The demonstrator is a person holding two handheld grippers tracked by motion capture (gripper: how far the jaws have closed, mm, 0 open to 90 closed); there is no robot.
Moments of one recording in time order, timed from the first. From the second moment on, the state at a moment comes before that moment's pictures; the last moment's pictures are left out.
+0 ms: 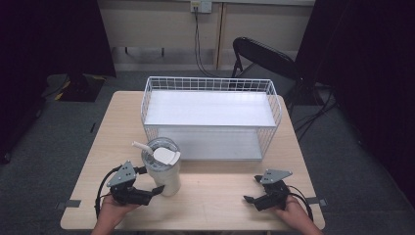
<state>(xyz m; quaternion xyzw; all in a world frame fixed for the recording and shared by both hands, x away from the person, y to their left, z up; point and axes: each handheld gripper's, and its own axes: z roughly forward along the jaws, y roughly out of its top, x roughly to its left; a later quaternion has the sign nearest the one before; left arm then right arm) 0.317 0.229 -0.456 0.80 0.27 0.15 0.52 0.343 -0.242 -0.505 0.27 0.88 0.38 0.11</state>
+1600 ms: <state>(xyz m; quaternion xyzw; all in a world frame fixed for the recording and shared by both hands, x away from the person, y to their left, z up) 0.331 0.199 -0.467 0.72 0.26 0.21 0.61 0.343 -0.242 -0.505 0.27 0.88 0.38 0.11</state>
